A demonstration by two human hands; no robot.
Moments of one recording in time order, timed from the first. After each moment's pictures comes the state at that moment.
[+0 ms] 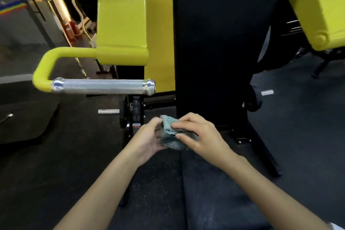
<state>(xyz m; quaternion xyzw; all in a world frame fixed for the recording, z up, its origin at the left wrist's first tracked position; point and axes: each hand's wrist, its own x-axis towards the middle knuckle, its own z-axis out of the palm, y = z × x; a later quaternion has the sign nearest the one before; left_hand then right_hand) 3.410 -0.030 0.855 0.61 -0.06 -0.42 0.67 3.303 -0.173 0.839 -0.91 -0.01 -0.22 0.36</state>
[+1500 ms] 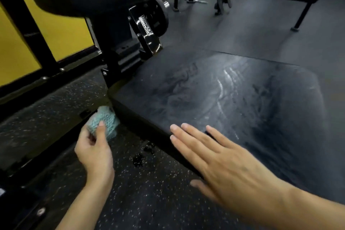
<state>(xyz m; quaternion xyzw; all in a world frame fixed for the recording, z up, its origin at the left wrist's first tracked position) 3.567 -0.147 0.272 0.63 -0.23 -0.25 0.70 3.319 -0.113 0.340 -0.93 0.33 -0.02 -0.17</state>
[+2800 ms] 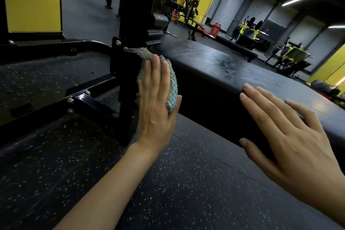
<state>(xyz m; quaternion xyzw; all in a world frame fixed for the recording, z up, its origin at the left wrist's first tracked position) 3.576 -0.217 0.178 0.39 -0.63 -0.03 0.67 3.382 -0.089 0.292 -0.79 0.47 -0.06 -0.39</state>
